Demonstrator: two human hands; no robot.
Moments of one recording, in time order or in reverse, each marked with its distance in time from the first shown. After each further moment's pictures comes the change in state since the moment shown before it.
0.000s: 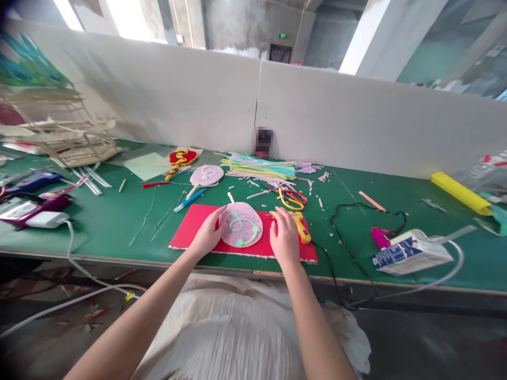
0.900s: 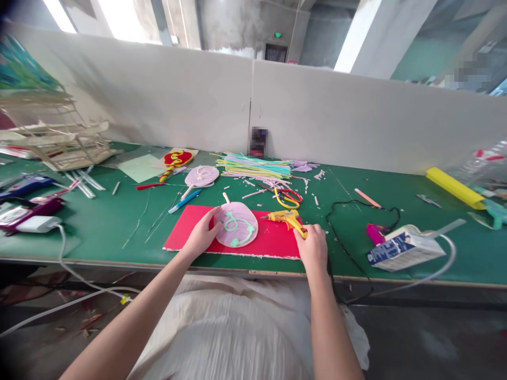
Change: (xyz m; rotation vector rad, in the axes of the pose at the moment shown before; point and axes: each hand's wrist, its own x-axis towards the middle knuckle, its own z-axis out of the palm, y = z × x) left_hand -0.001 0.007 -0.003 0.016 -0.024 -0.098; right_hand -0.030 0.079 -0.038 -0.292 -0.054 0.318
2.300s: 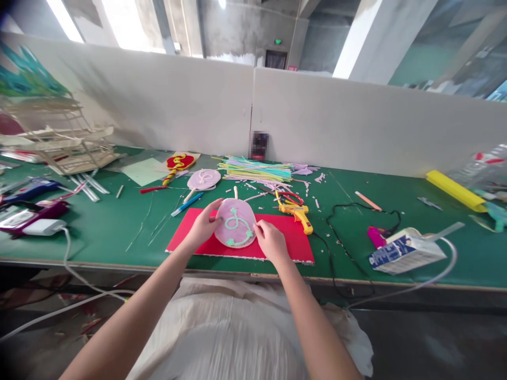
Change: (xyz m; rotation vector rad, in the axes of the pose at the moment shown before) left_hand 0.026 0.004 -0.010 -0.270 -0.006 0.011; right_hand 0.003 -0.105 0.020 0.382 -0.362 -0.169
